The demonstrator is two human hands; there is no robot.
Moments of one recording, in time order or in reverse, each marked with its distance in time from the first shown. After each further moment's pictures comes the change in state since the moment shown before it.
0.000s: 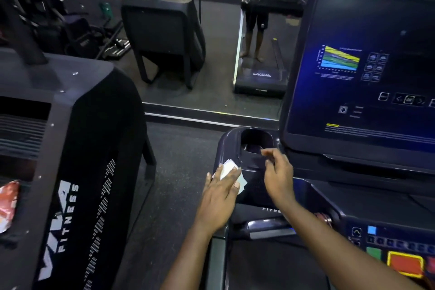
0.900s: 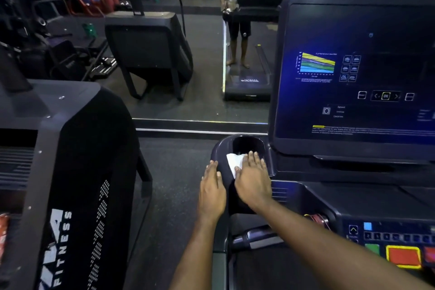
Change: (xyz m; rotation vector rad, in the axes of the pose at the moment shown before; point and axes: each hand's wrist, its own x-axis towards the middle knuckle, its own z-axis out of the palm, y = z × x) left_hand 0.047 -0.006 0.008 -0.189 0.265 -0.205; right_hand 0.004 -0.019 0.040 -0.772 -0.286 -0.066
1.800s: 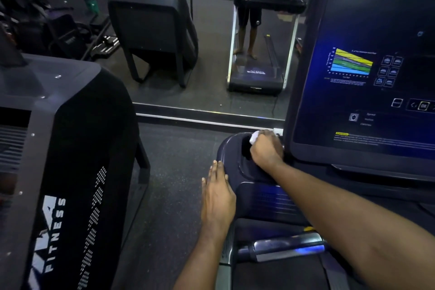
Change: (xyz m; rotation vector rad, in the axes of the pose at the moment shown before) left_hand 0.003 0.001 0.004 0.214 0.014 -0.020; right_hand 0.119 0.015 -0.015 -0.231 -0.163 0.045
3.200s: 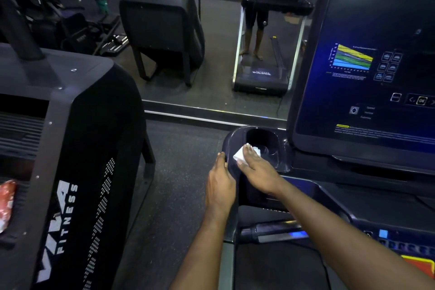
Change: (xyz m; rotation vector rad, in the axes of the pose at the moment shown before) left_hand -0.008 0.002 -0.009 -0.143 0.112 0.000; right_hand -0.108 -0.010 0.007 0.438 -0.246 -0.306
